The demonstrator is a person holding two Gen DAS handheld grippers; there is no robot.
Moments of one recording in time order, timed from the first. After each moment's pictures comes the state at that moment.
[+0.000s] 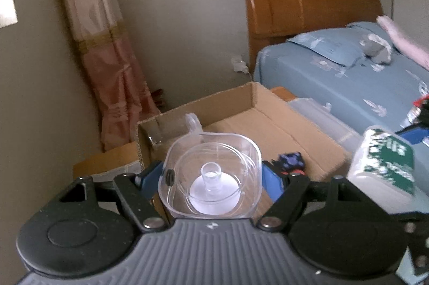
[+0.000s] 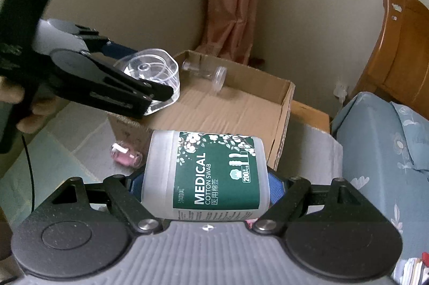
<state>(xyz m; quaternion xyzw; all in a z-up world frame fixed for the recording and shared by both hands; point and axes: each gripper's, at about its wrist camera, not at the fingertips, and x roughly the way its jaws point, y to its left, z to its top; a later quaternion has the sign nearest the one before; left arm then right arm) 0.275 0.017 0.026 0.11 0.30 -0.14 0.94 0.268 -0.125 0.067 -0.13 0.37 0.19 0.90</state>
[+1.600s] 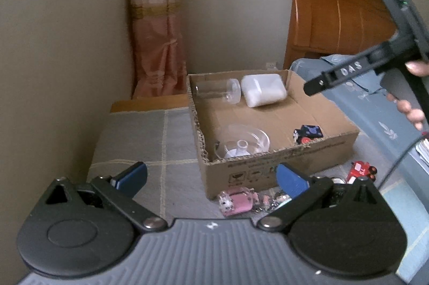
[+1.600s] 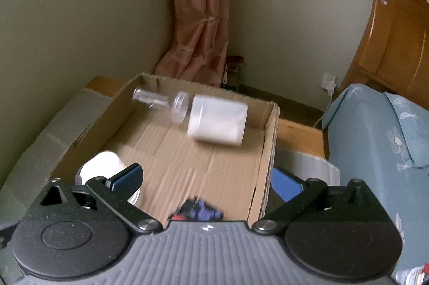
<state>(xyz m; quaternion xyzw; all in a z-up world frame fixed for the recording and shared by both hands) 0.193 0.083 0.003 0.02 0.31 -0.07 0.95 0.371 -0.116 0.062 -0.09 0.39 0.14 0.91</state>
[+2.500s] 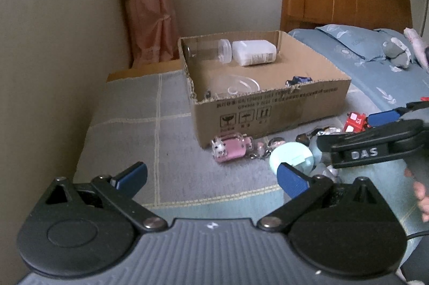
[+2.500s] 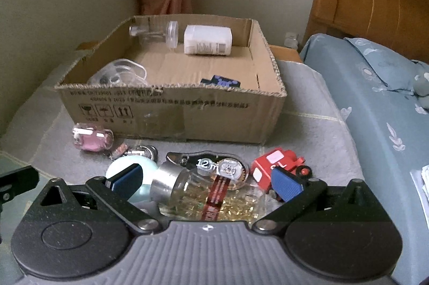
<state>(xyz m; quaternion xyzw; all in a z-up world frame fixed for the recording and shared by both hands) 0.160 0.073 -0.027 0.04 0.35 -0.08 0.93 0.254 -0.085 -0.022 -0.04 0.40 0.02 0.92</state>
